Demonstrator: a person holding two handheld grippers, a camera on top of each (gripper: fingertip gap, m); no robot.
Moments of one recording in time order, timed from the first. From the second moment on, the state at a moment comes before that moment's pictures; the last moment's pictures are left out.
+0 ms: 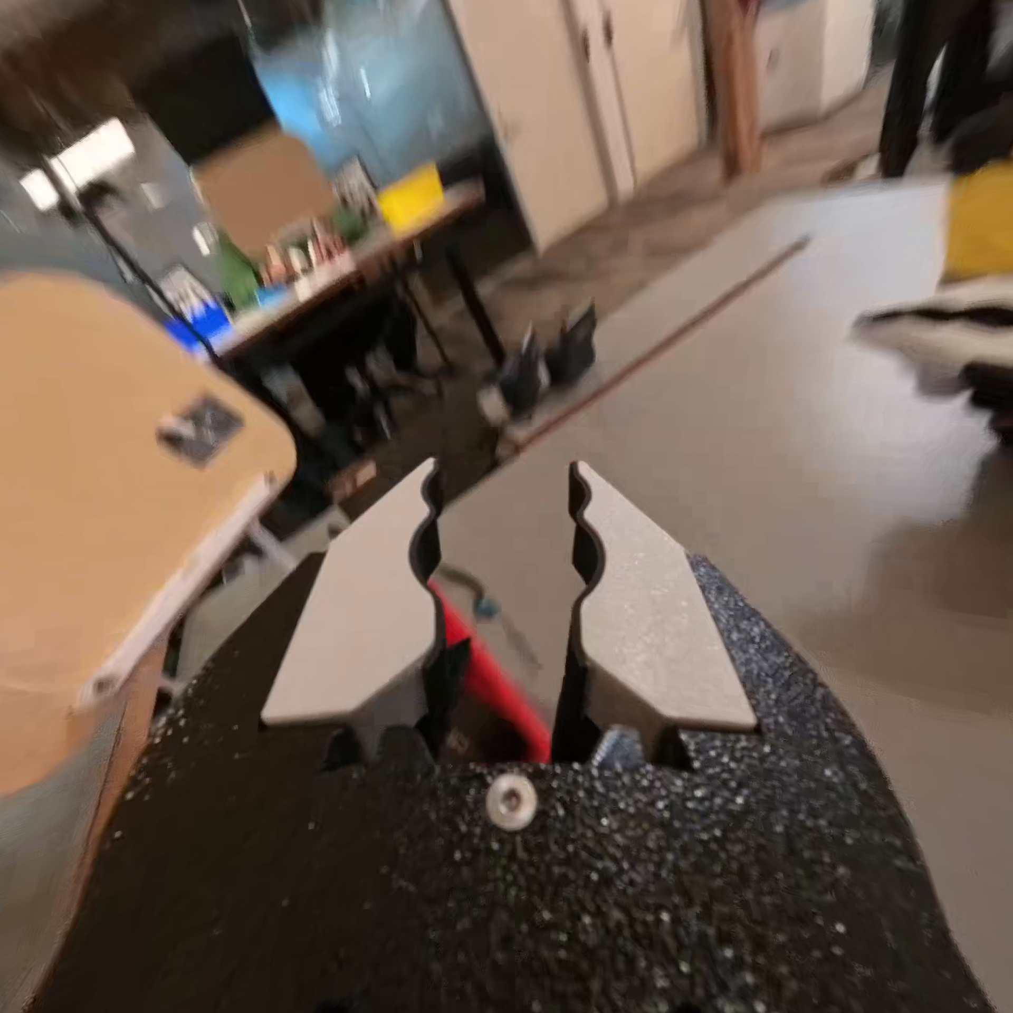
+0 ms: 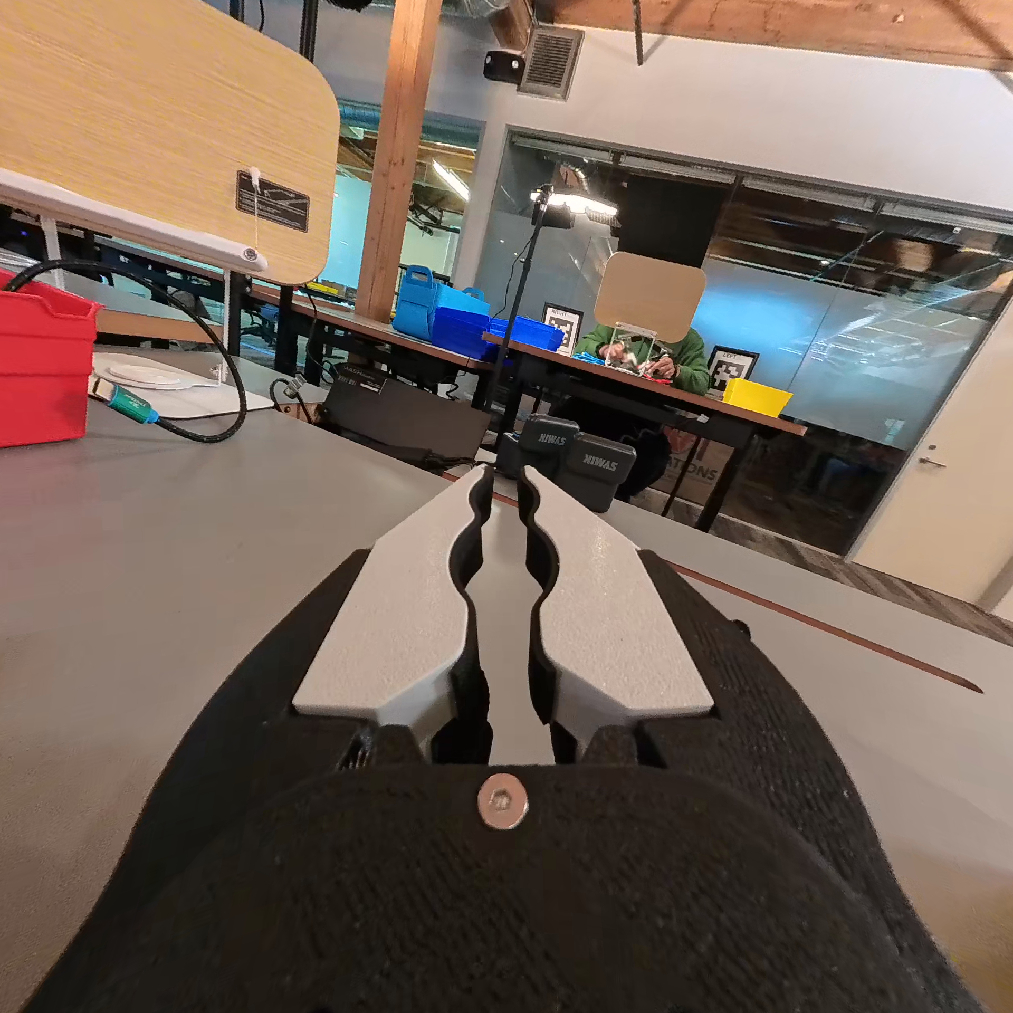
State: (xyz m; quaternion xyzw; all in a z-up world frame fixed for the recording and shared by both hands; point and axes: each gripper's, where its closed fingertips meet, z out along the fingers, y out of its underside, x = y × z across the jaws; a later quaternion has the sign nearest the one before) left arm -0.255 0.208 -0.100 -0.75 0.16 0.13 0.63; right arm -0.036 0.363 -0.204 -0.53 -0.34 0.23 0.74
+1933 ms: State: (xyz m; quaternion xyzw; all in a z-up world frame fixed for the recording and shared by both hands) left arm -0.154 0.276 -0.111 -0.75 0.41 0.11 0.50; right arm -0.040 0.362 -0.206 -0.52 -0.37 0.23 0.73
